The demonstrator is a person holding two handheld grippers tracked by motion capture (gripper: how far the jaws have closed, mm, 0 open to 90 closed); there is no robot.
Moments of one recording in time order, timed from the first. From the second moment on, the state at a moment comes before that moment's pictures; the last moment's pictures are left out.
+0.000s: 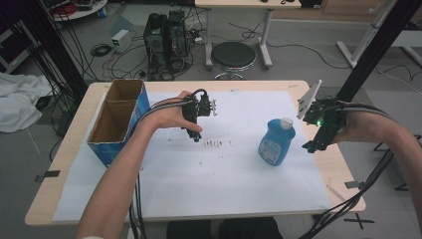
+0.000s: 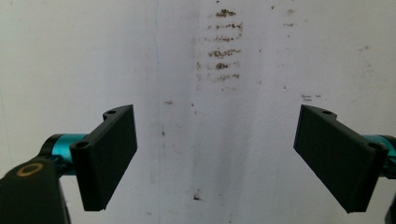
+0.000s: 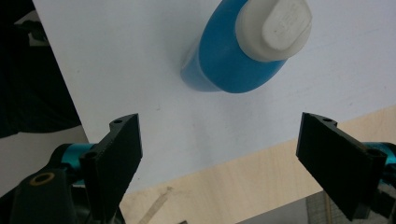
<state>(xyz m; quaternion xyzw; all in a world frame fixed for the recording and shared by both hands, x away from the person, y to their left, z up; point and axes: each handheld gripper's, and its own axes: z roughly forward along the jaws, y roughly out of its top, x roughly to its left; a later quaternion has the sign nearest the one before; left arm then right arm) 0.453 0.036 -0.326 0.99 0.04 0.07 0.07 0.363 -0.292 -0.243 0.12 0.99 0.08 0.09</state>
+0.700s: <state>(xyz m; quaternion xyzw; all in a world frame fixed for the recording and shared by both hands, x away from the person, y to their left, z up) 0.451 0.040 -0.329 0.99 0.04 0.07 0.07 0.367 -0.292 -0.274 0.29 0.94 0.15 0.10</state>
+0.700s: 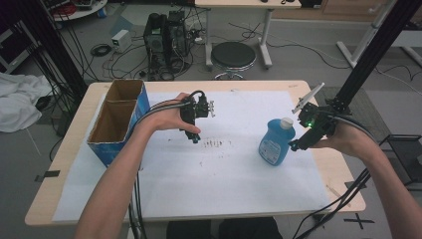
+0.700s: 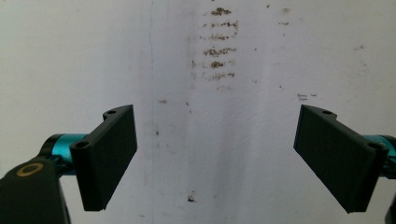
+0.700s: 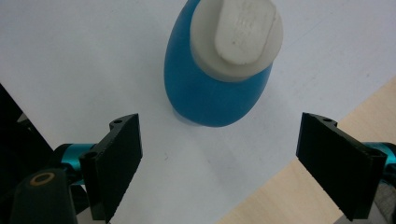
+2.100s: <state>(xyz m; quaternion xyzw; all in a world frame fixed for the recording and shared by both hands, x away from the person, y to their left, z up) 0.449 0.036 -0.332 0.99 0.03 0.07 0.07 0.355 -0.281 -0.317 0.39 0.88 0.24 0.14</state>
